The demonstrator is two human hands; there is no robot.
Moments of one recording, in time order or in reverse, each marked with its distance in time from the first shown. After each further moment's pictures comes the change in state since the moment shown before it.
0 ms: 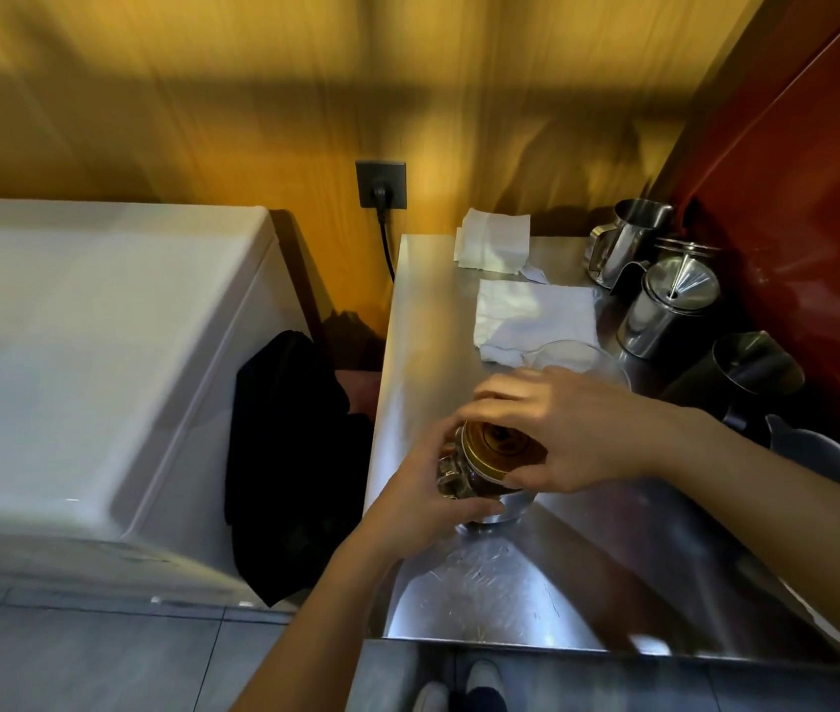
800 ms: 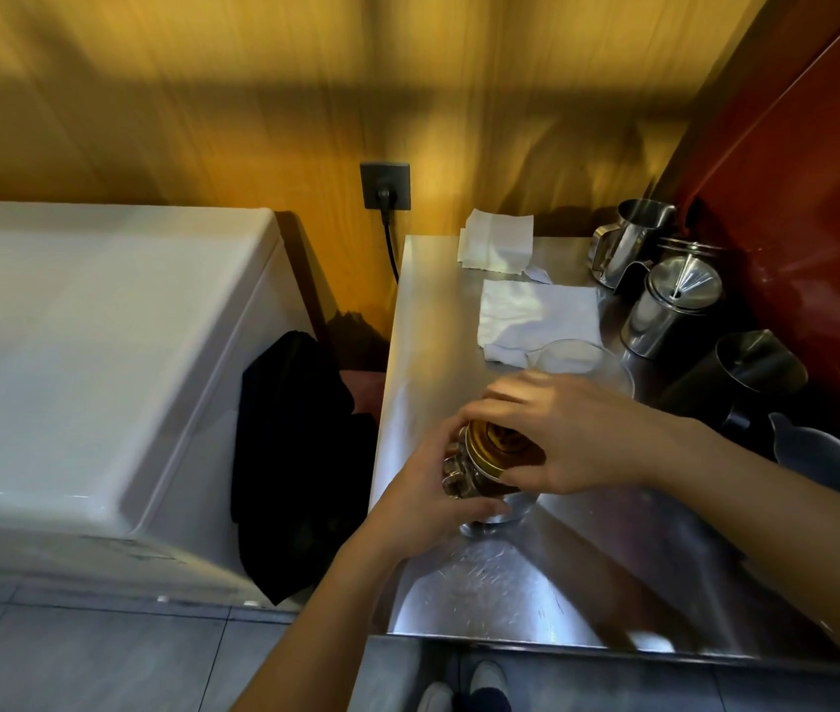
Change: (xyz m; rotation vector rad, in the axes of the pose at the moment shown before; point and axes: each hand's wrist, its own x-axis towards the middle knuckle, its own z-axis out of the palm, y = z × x) left_hand -0.003 0.002 -0.001 0.031 -0.007 -0.021; right_hand -0.001 -0.006 0.006 -0.034 0.001 0.083
